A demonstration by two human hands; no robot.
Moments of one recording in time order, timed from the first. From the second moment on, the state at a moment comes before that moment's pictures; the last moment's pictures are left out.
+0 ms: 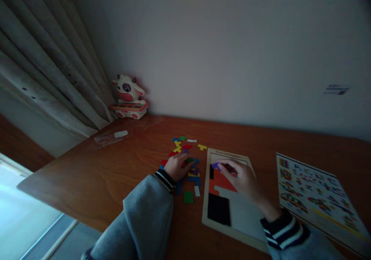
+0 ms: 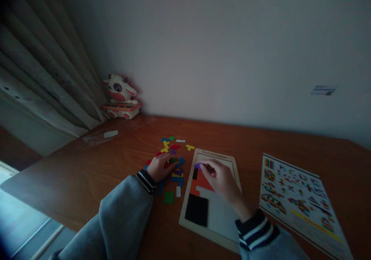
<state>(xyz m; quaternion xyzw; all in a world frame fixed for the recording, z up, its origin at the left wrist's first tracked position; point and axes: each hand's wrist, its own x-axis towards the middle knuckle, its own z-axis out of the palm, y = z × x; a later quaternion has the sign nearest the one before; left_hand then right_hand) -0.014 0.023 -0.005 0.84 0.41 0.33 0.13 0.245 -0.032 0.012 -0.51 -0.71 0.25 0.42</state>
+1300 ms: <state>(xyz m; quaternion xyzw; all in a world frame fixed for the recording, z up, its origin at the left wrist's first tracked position) -0.017 0.016 0.004 0.94 0.23 0.24 0.06 0.247 -0.056 0.017 -0.52 -0.67 0.34 0.41</state>
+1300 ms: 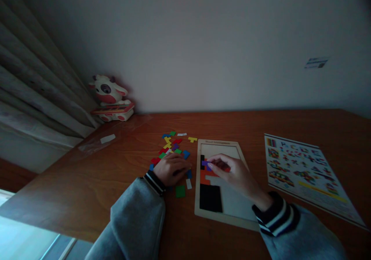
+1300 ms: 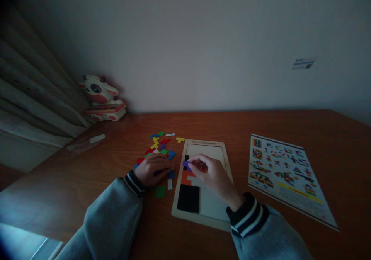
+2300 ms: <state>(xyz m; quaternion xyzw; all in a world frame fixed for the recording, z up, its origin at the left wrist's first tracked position) -0.021 0.024 -0.007 0.89 0.35 0.28 0.06 0.227 -0.066 0.019 -0.42 -0.75 0.29 0.43</state>
